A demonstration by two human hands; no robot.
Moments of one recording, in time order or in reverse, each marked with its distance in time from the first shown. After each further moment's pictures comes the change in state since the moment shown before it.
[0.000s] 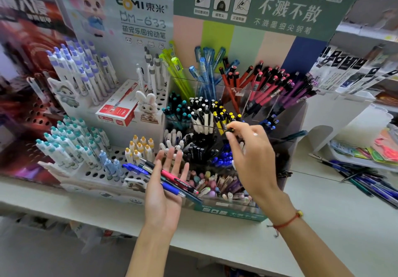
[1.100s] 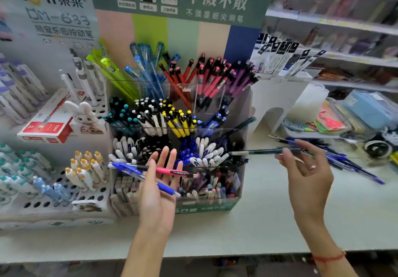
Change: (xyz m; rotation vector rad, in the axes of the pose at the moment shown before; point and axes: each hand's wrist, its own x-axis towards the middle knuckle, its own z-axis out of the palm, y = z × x) left_hand 0.003 -0.052 0.032 0.220 -0.075 -0.109; right_hand -0.059 0.073 -0.106 0.451 0.459 0.677
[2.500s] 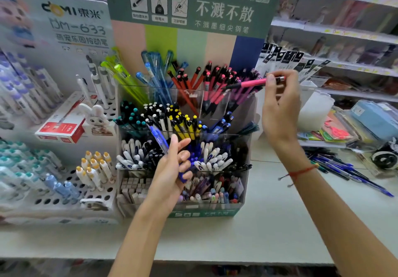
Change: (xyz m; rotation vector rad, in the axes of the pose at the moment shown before) left_hand 0.014 0.015 0.035 0.323 -0.156 -0.088; right_hand 0.073 -0.064 0.090 -0.142 -0.133 -0.451
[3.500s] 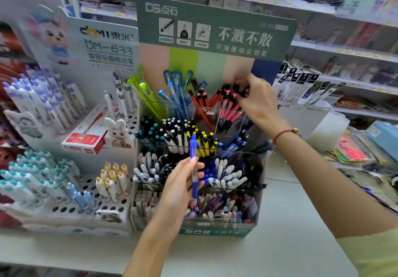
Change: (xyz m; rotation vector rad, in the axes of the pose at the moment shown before) left_hand -0.012 0.010 -0.017 0.209 -0.018 0.090; right_hand 0.068 0.024 0.074 -0.524 -0.364 -0.233
